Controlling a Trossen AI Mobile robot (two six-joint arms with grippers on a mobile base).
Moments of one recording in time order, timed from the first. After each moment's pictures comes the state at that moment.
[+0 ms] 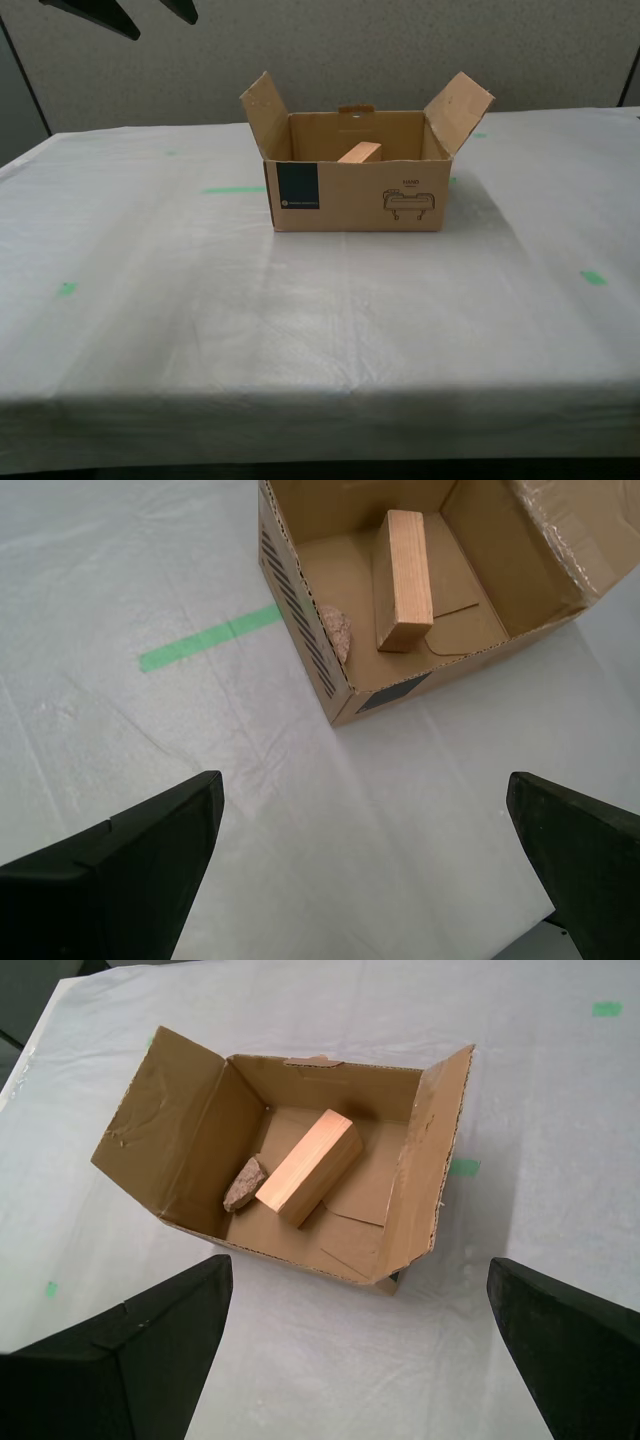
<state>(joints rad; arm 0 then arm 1) 0.24 1.26 1.23 -0.78 -0.25 0.21 -0.38 1.33 1.19 -0.79 0.21 0.00</state>
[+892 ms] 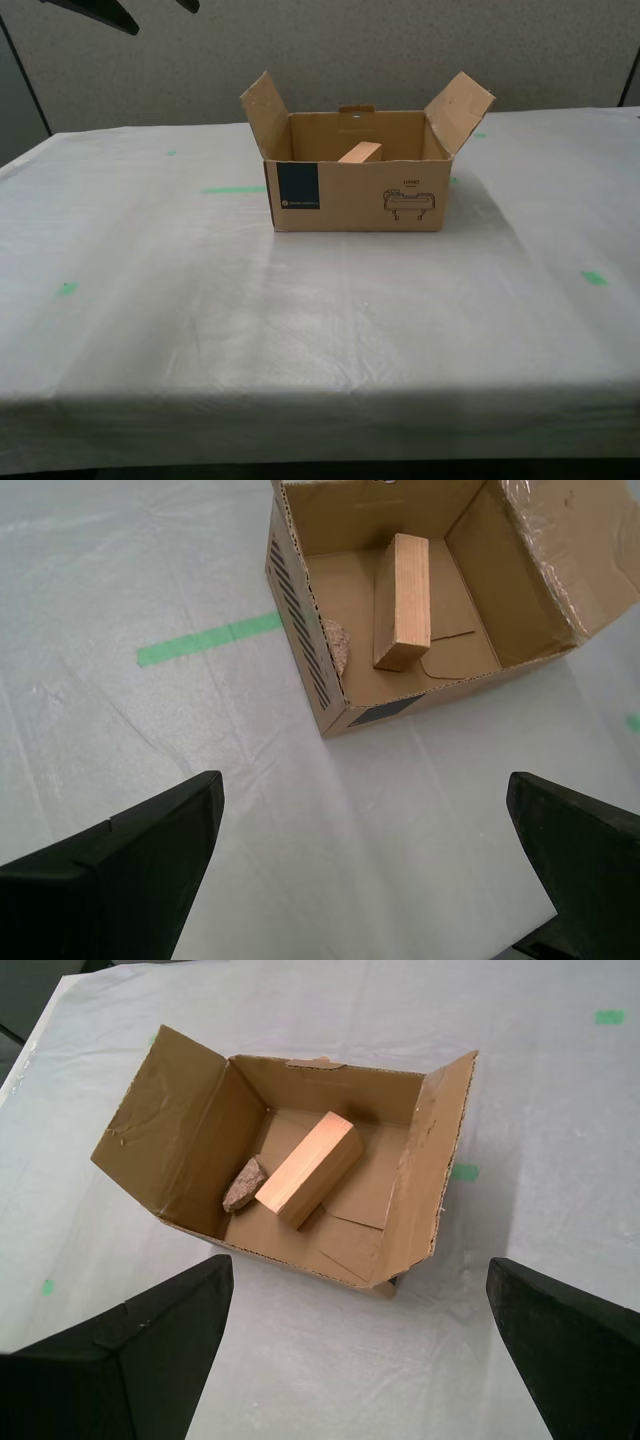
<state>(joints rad) 0.24 1.26 1.23 -0.78 -0.25 0.19 -0.38 1.33 1.19 -0.77 0.21 -0.12</state>
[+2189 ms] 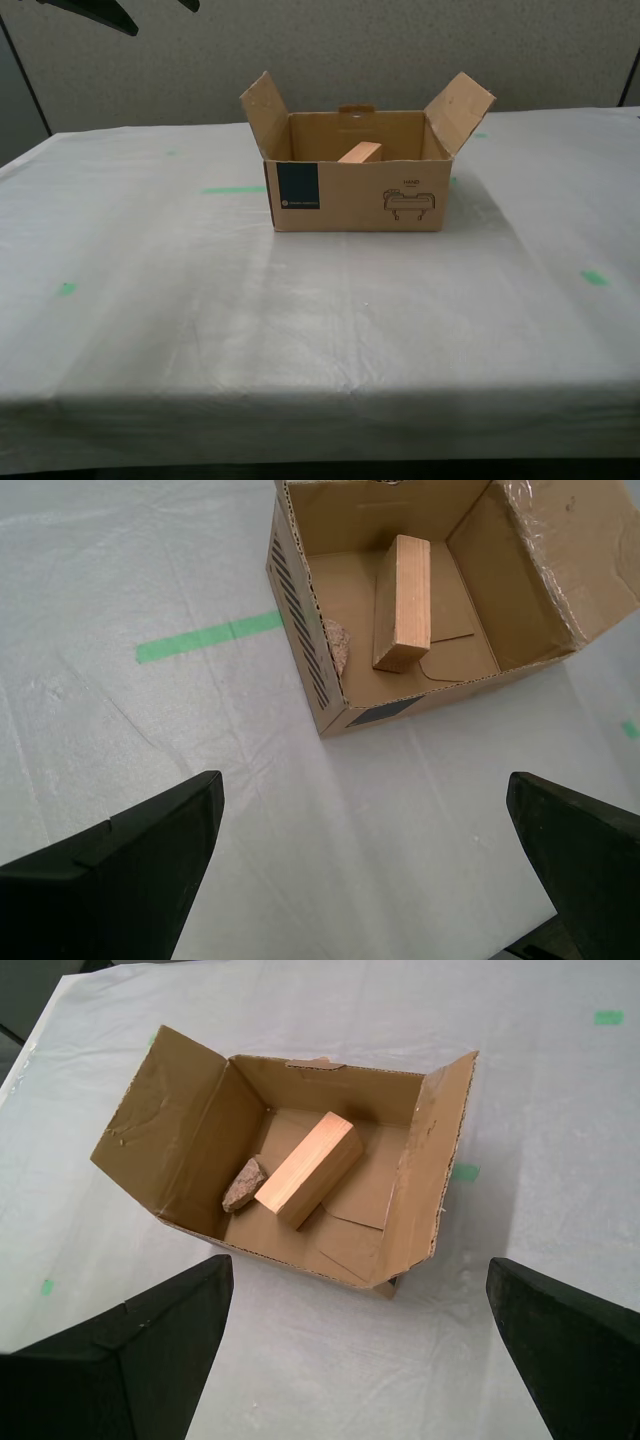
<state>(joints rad) 0.24 1.26 1.23 -0.78 -0.25 0.19 -0.38 1.33 1.19 -0.77 0.21 -0.13</state>
